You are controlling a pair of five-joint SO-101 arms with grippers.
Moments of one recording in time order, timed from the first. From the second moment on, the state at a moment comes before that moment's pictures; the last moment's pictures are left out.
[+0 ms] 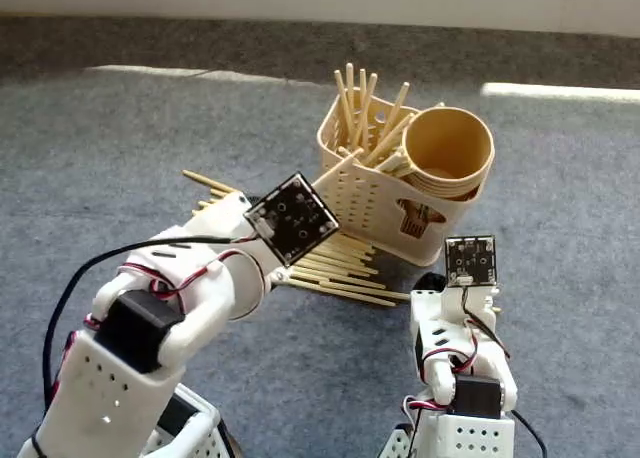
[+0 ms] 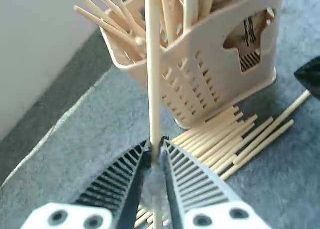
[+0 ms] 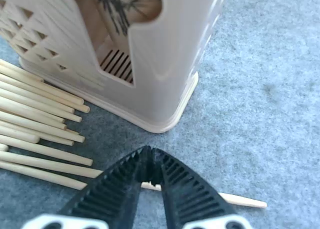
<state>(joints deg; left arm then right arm) 25.4 -56.9 33.2 69.1 -20.1 0.3 -104.6 95.7 56.1 10.4</state>
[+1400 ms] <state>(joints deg) 26.2 -27.9 18.6 21.6 2.4 0.5 -104.6 95.7 56.1 10.4</state>
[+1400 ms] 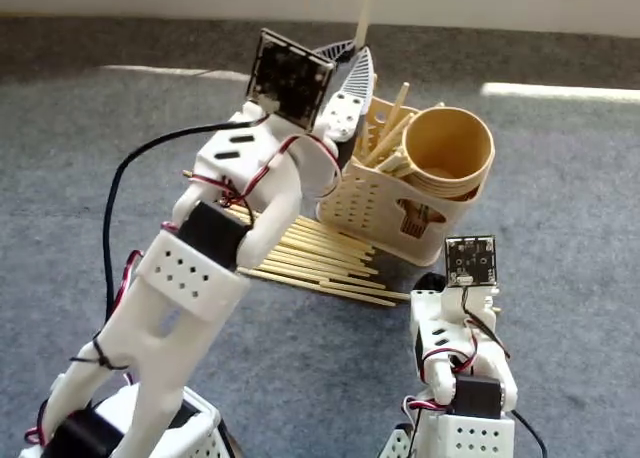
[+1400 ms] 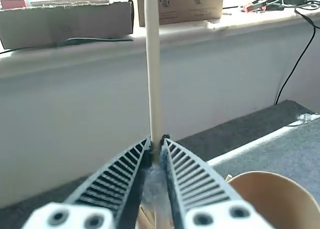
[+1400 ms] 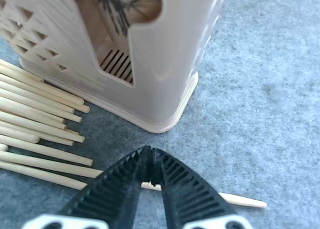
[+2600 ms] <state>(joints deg) 23.9 -30.1 12.5 50.9 8.0 1.7 -104.6 95.7 56.1 10.4</state>
